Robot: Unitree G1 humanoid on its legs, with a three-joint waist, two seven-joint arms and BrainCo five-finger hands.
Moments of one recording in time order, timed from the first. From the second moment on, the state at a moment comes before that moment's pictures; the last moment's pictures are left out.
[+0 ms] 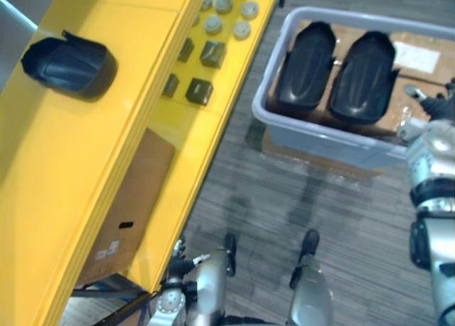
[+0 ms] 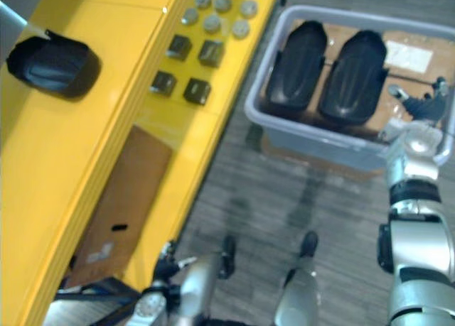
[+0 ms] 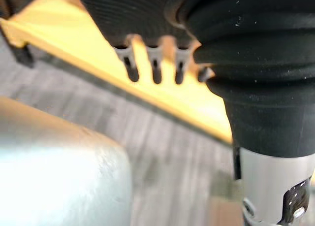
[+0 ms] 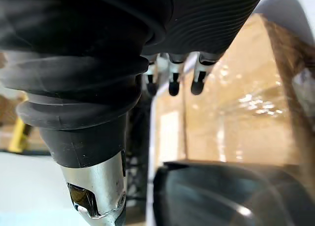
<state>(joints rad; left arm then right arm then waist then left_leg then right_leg) 0.11 0.09 -0.28 0.63 -0.24 -0.26 0.30 -1.02 -0.80 0.01 1.08 0.54 -0.02 -0.31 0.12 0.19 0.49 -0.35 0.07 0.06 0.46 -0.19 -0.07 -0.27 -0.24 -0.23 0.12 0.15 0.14</state>
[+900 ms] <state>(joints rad) 0.09 0.07 -0.33 0.69 -0.44 -0.28 0.28 -1.10 -1.01 0.10 1.19 0.46 0.28 -0.46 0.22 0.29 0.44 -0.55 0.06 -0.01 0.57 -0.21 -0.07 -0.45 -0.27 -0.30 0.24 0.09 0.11</state>
